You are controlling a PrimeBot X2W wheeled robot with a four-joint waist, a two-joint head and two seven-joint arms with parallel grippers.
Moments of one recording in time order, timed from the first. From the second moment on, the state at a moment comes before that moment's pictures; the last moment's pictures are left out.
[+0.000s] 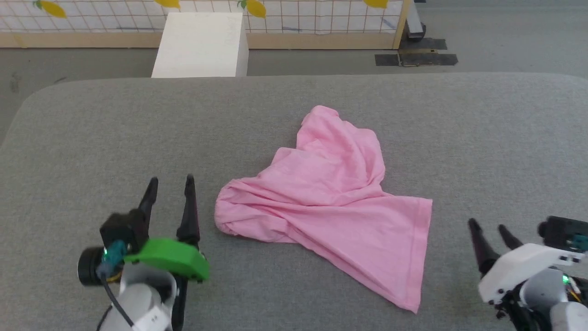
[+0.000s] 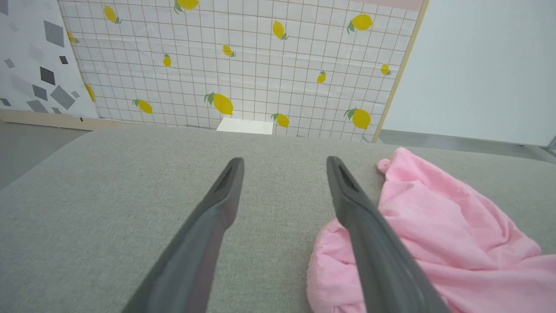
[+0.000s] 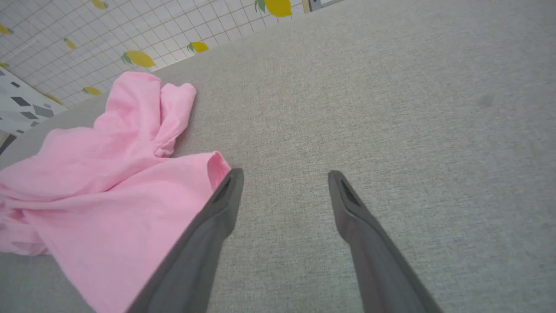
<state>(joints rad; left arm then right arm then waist) -0.19 0.23 -0.23 0.20 -0.40 0.12 -0.23 -0.06 -0.05 -0.21 0.16 0.34 0.13 0.28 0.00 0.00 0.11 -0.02</state>
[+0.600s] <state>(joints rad) -0.16 0.15 -0.24 0.15 -0.36 0.12 -0.25 -0.33 -0.05 -0.08 0.36 0.04 0.13 0.70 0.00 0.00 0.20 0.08</state>
